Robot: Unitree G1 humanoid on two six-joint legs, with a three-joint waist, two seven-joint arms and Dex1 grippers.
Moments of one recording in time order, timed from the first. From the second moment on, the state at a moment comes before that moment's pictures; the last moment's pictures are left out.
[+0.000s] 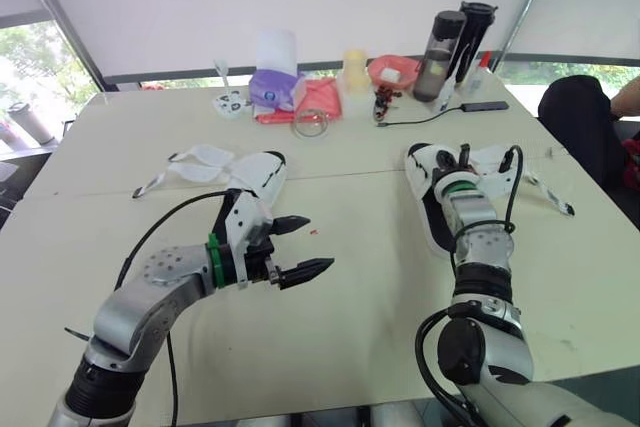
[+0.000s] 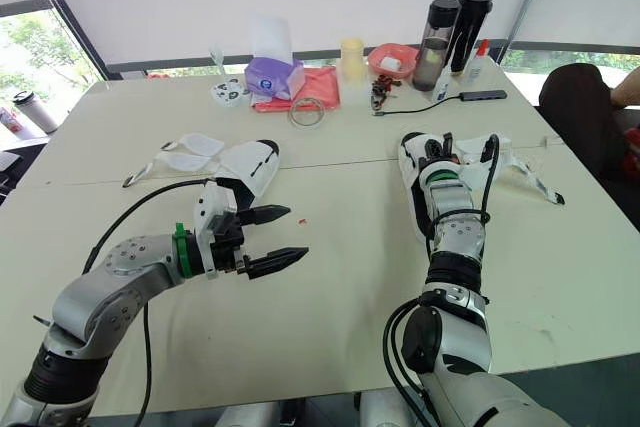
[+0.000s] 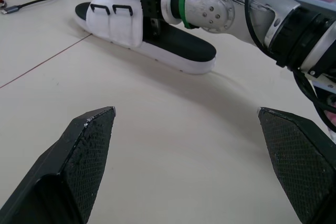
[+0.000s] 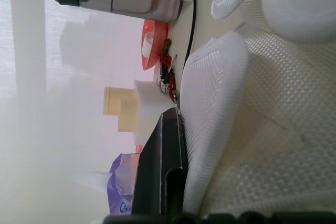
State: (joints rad) left arm -0.22 0.54 -0.07 -0.48 -0.60 0.64 -0.76; right arm -0.76 -0.08 -0.60 0.49 1.11 0.28 -0.15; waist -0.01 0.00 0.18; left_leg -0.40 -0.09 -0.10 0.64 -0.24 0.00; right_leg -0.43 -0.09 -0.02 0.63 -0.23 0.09
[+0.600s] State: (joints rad) left arm -0.20 0.68 -0.06 -0.55 -0.66 0.65 -0.90; right arm -0.63 -0.52 -0.39 0.16 1.46 1.28 -0.05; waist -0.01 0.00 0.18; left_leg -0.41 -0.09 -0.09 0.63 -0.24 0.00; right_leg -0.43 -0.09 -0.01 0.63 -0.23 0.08
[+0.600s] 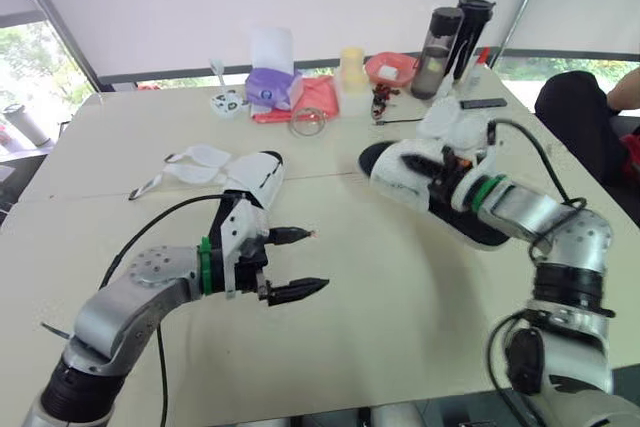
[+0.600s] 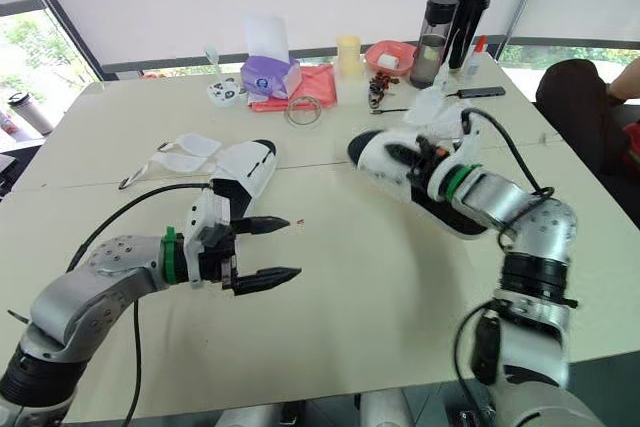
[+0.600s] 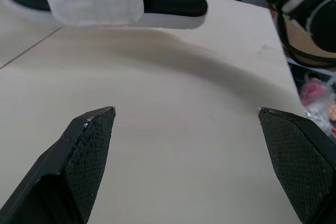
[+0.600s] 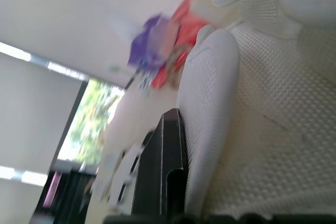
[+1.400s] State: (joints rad) left arm -0.16 0.67 -0.09 -0.55 -0.66 0.66 -0.93; right arm -0.55 -0.68 -0.13 0.07 1.37 1.54 0.50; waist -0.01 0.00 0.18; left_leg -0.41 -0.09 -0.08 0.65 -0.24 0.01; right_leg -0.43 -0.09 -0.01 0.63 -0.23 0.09
